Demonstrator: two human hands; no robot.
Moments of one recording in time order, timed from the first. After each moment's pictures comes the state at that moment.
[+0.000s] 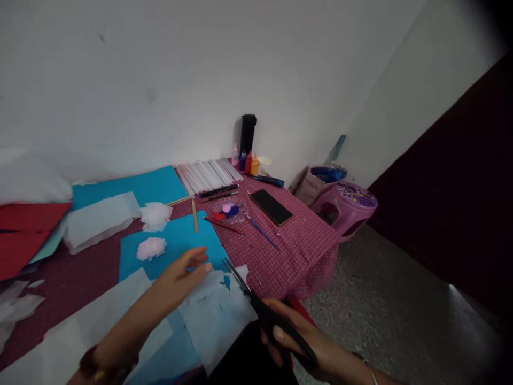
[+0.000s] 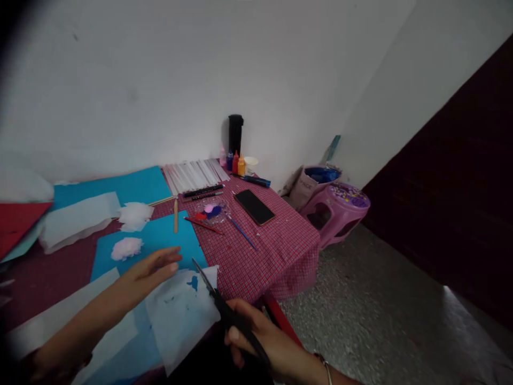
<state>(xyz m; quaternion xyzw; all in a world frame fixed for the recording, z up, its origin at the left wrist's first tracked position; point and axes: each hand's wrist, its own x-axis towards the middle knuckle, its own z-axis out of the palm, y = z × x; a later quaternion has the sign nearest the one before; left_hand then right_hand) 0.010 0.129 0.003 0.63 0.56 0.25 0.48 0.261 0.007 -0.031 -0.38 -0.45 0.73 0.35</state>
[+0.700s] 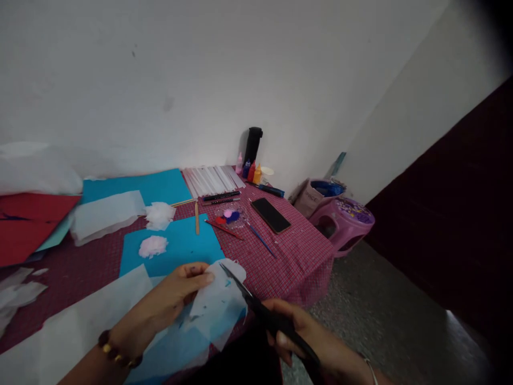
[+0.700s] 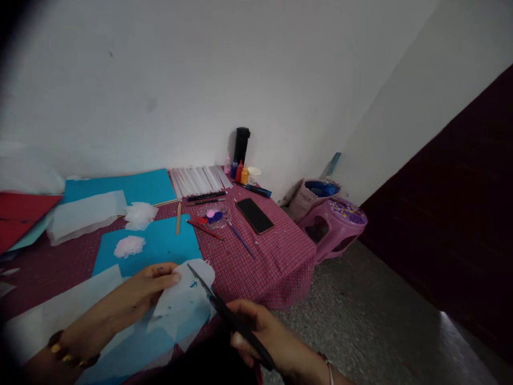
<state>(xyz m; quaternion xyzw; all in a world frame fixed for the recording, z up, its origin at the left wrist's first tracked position) 0.018 0.117 -0.011 0.36 0.45 0.29 0.76 0.285 0.017 -0.029 -0.39 -0.49 0.72 0.29</state>
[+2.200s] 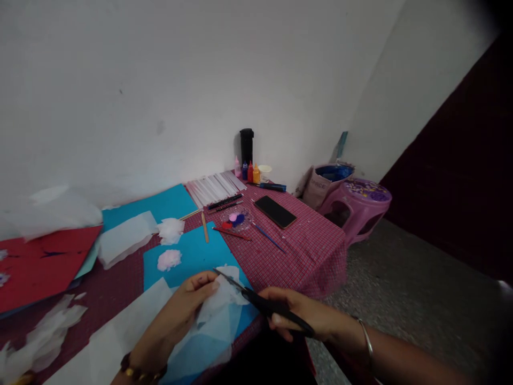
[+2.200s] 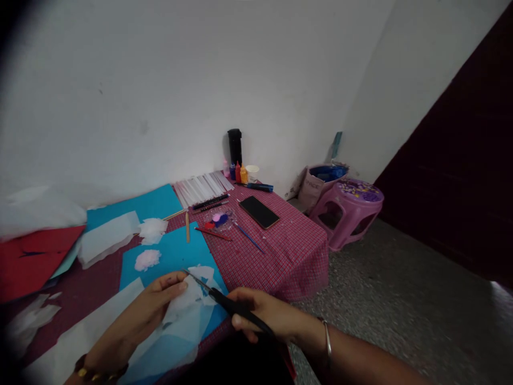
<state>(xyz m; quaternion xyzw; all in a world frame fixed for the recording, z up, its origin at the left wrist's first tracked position) 0.008 0.108 -0.009 0.42 0.46 0.29 0.73 0.269 0.043 -0.027 -0.36 -0.51 0.74 0.26</state>
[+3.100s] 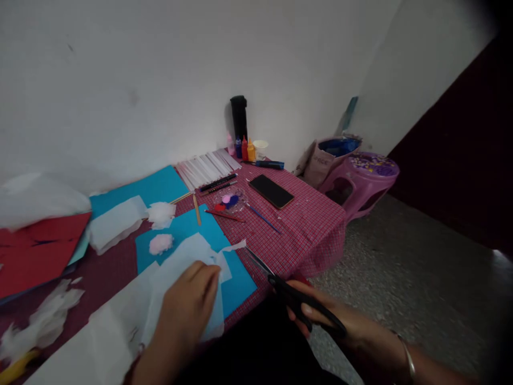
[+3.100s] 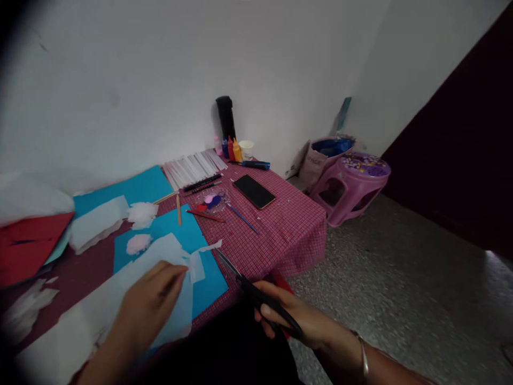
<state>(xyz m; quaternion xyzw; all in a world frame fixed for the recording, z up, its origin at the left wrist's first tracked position) 0.028 0.080 0.004 0.85 0.46 0.24 0.08 0.313 -0.007 -0.039 -0.37 -0.45 0.74 0.34</state>
